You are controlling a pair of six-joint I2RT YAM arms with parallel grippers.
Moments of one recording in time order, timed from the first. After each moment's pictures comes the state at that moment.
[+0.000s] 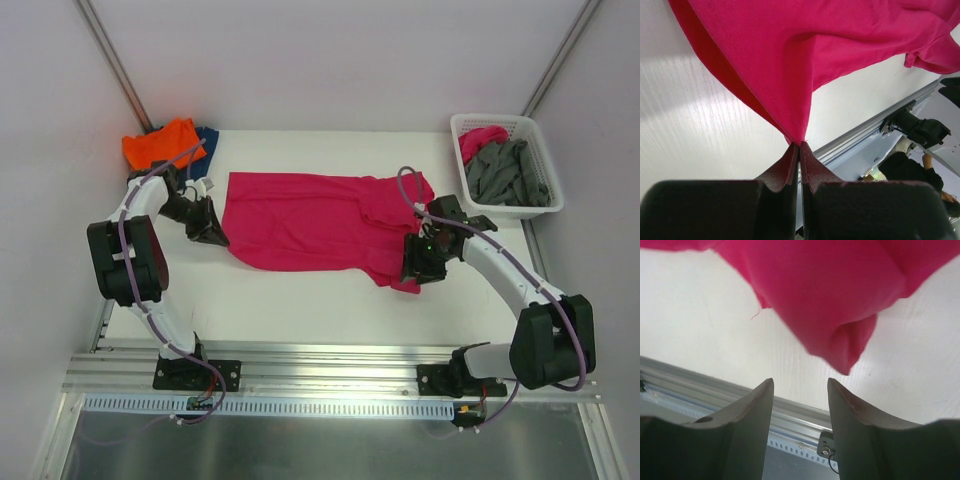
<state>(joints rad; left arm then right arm) 0.20 1.80 1.35 -1.10 0.68 0.01 0.26 1.34 0.94 -0.88 -0.26 0.27</state>
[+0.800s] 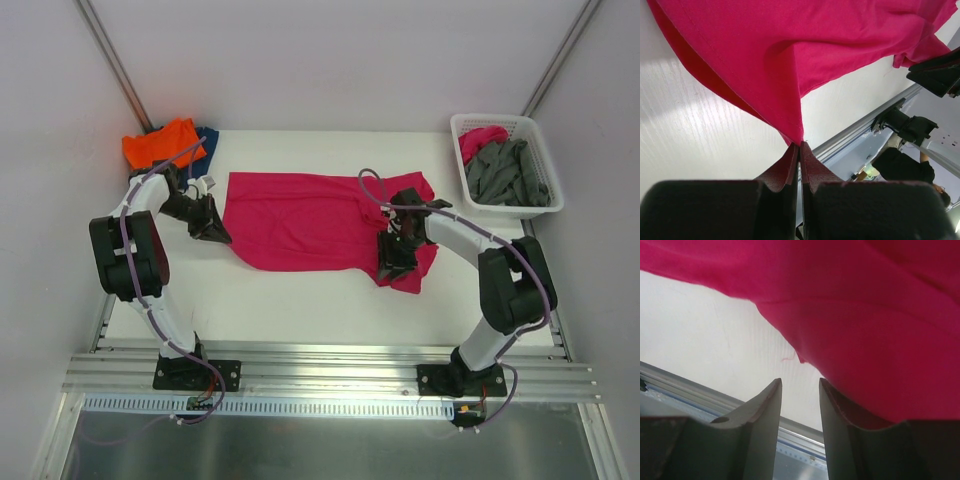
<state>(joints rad) 0.20 1.85 1.38 -1.10 0.73 0.01 0.42 1.67 1.08 -0.81 -0.30 0.31</state>
